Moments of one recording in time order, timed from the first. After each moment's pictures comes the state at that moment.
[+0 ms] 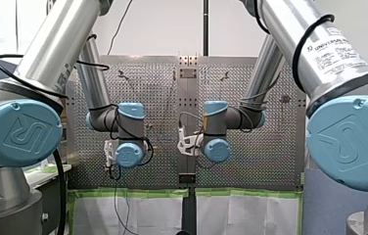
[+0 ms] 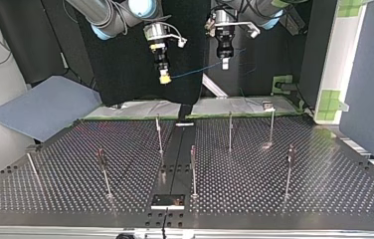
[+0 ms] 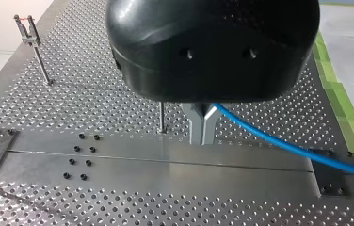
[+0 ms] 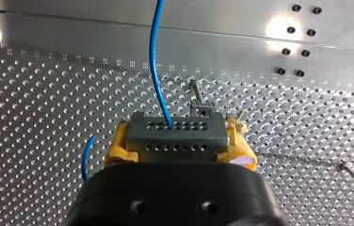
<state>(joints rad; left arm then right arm) -0.55 -1.99 -2.39 -1.89 -2.15 -1.63 2.37 -1.00 2.02 -1.04 1.83 1.47</state>
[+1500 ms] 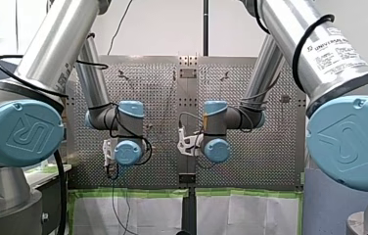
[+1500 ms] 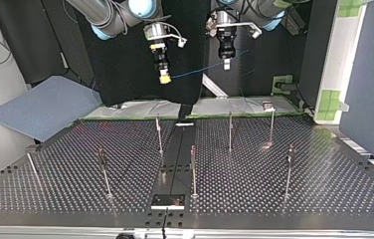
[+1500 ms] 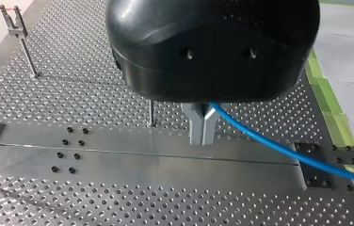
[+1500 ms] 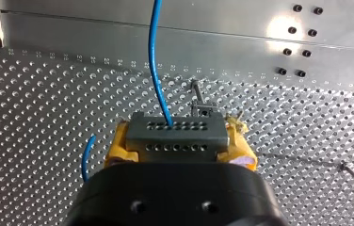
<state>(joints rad) -0.53 -1.98 -2.39 -1.95 -2.15 -1.62 2.37 -1.00 2.02 -1.04 1.83 1.47</state>
